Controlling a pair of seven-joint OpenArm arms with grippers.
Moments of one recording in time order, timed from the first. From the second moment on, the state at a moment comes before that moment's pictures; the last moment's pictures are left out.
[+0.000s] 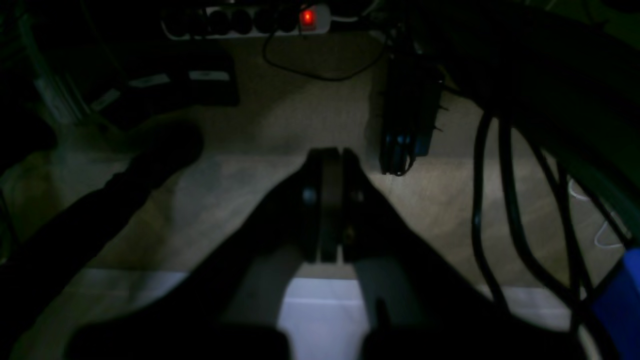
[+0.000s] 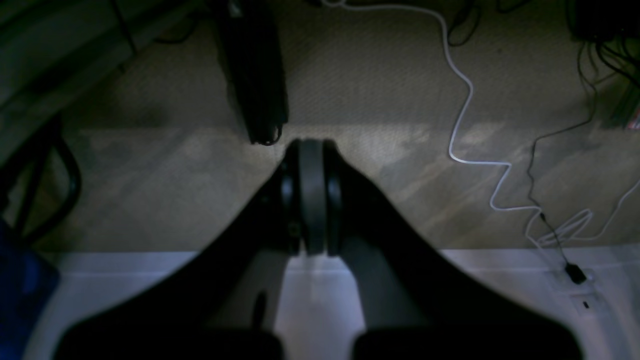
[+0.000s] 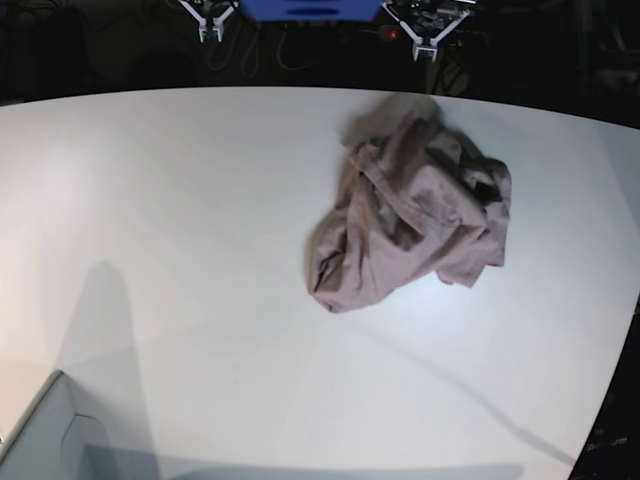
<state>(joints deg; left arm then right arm) 4.0 -2.3 4.6 7.1 -3.2 -0.3 -0.9 -9.7 -0.1 2.2 12.0 0.2 -1.3 -2.5</state>
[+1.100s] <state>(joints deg) 49.7 -6.3 -8.5 103.5 -3.5 0.1 1.1 -53.6 2.4 13.9 105.7 0.2 0.0 -4.8</state>
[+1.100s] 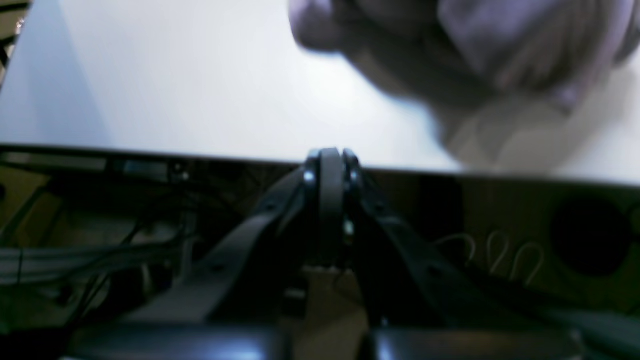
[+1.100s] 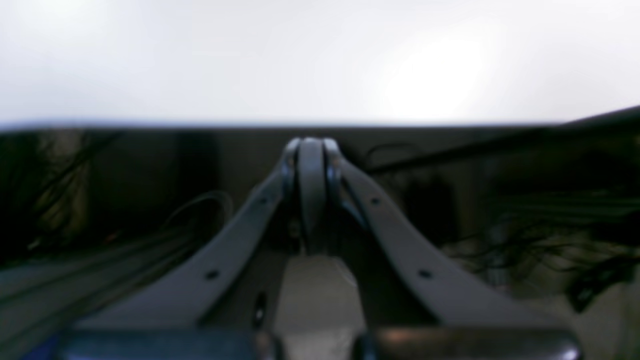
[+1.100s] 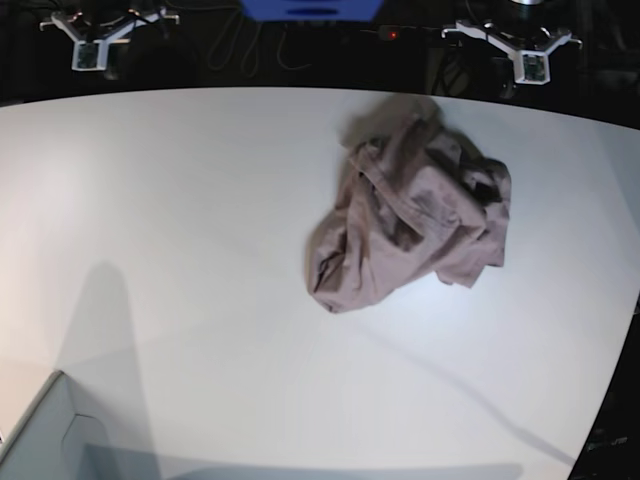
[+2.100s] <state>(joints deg) 37.7 2.1 -11.4 114.1 -20.5 1.0 5.7 -38.1 2.1 12.1 115.1 0.2 0.1 -19.5</state>
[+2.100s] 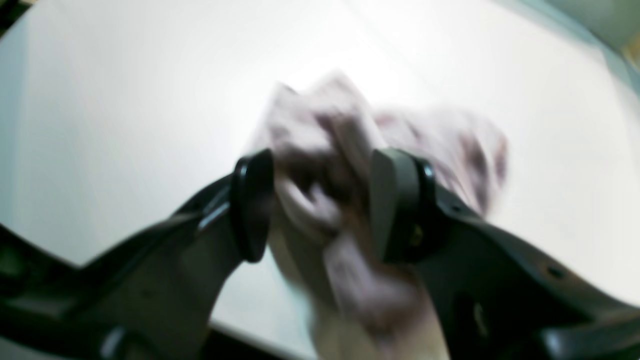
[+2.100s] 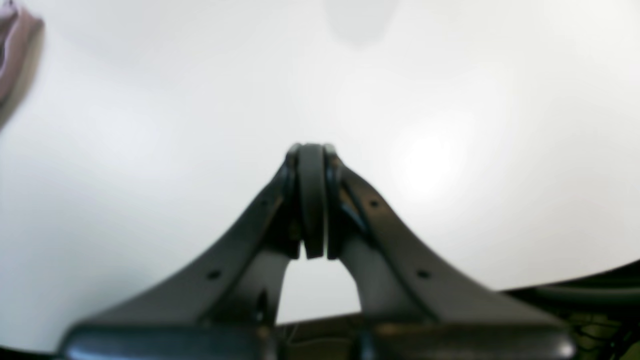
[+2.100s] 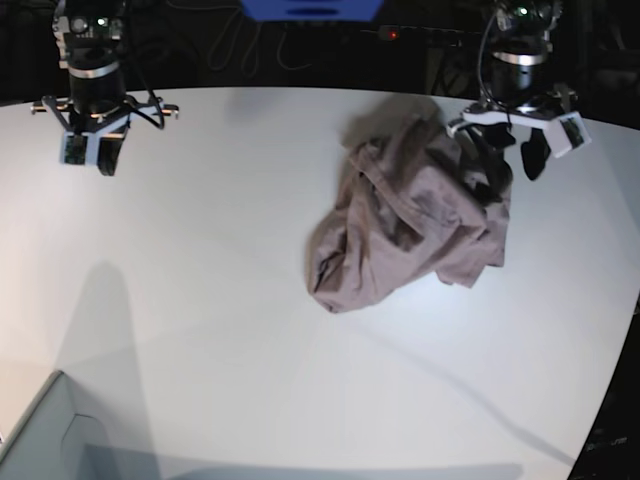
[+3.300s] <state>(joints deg) 26.1 3.4 -8.0 105.4 -21.4 0.5 17.1 -36.3 2.1 12.4 114.2 0.2 0.1 -19.5</state>
